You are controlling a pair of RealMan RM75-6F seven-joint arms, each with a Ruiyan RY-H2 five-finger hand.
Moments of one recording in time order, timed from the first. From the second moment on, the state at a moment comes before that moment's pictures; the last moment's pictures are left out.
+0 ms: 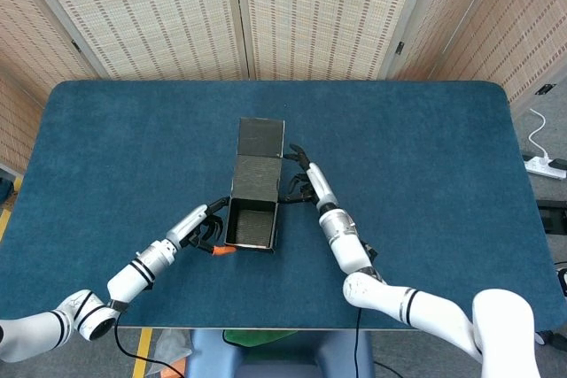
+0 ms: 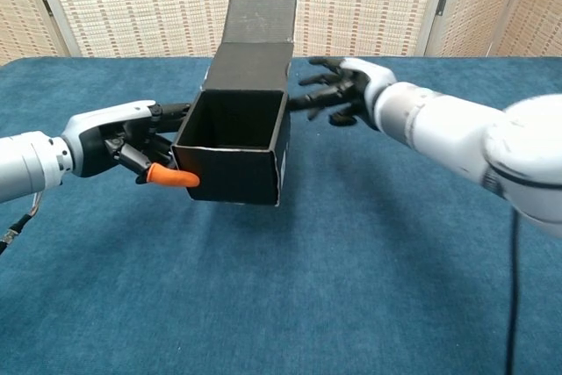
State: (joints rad) left arm -0.76 -1.56 -0.01 -1.21 1.54 0.94 -1.06; right arm 0.86 -1.87 0.53 -1.23 -0.78 0.77 0.34
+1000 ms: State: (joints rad) left arm -0.76 -1.63 -0.09 -1.17 1.27 0.73 -0.77; right arm 0.90 -1.74 0.40 -1.55 -0.94 0.82 0.05
